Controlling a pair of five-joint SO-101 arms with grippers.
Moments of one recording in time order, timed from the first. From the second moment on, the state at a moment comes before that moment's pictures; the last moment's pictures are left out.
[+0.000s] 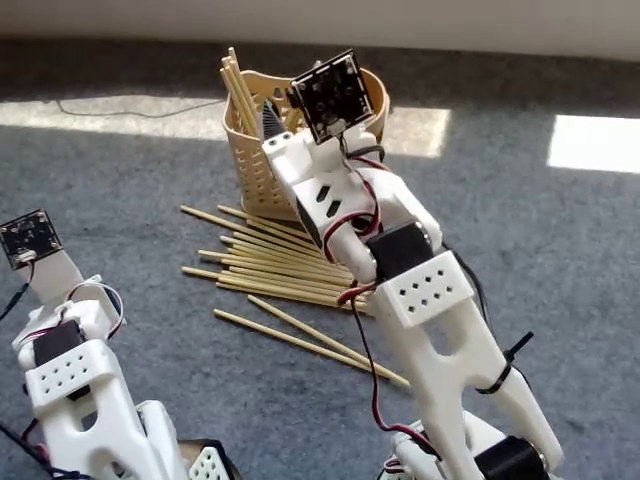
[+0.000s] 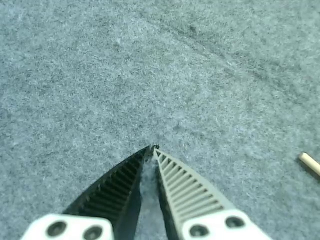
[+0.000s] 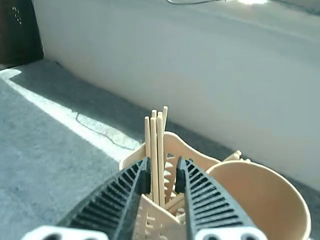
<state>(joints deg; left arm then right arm) -37.8 -51.7 72.0 41.9 3.7 -33.7 -27.9 19.6 28.3 9.0</state>
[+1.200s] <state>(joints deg) -37.8 -51.7 72.0 41.9 3.7 -47.2 -28.8 49.4 48.8 12.2</state>
